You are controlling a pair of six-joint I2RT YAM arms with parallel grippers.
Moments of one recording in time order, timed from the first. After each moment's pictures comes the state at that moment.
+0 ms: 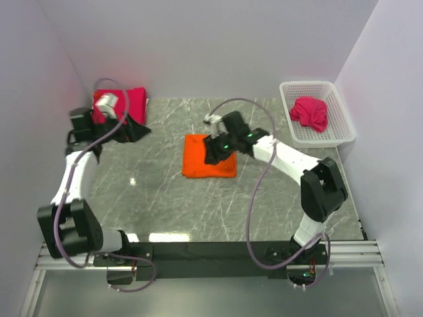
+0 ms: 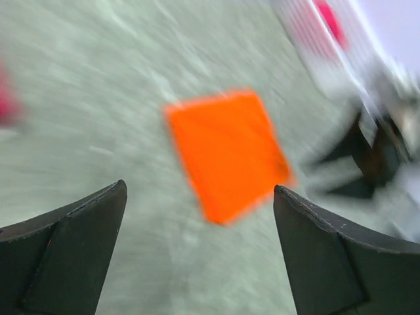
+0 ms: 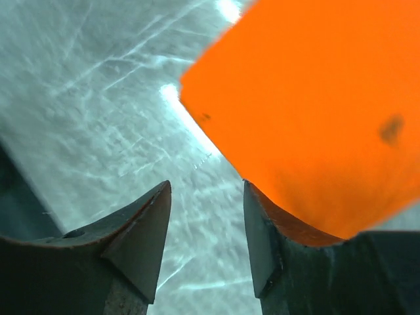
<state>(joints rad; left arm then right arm) 0.19 1.35 1.03 -0.15 0.90 -0.20 0.59 1.73 1.33 -0.43 -0.41 0.06</state>
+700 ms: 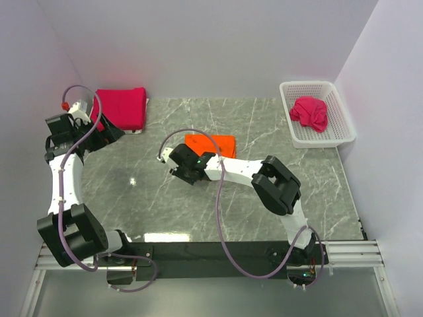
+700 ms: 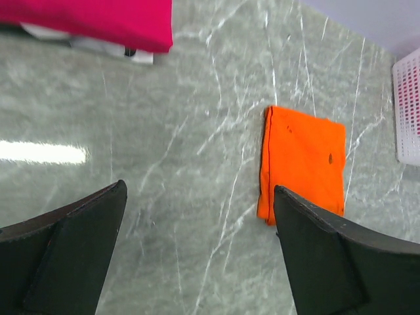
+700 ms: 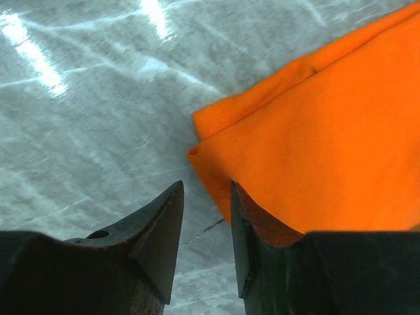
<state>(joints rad) 0.41 1.29 1.11 -0.42 0.60 -0.22 0.98 2.08 1.52 -0.42 0.16 -0.22</state>
